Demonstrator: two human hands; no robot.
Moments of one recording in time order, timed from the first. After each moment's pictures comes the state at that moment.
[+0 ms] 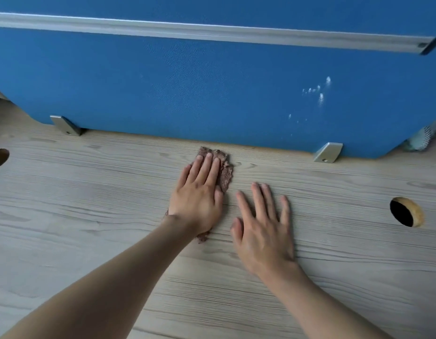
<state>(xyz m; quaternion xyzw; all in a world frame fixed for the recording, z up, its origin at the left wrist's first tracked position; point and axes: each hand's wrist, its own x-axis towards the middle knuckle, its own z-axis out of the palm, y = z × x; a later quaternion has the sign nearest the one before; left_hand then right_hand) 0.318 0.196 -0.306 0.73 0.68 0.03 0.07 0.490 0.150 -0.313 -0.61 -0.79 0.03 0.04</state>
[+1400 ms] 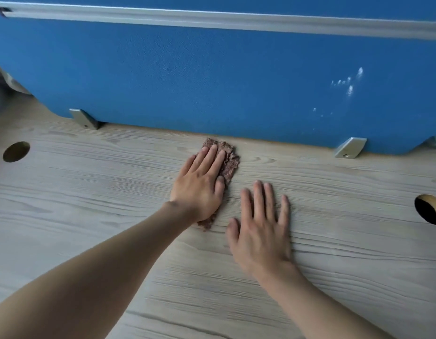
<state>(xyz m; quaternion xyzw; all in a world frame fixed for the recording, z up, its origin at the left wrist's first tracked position) 0.279 0.199 -0.307 0.74 0.67 0.03 0.08 0.443 0.133 -0.306 -0.62 -0.78 0.03 0.03</state>
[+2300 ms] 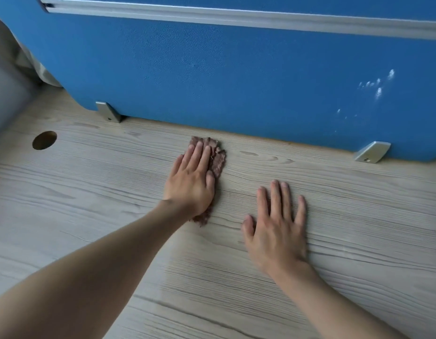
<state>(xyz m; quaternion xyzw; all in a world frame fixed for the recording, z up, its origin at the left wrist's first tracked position) 0.242 0.184 -0.308 0.67 0.74 0.02 0.08 0.444 0.134 -0.306 -0.62 -0.78 0.02 0.02</state>
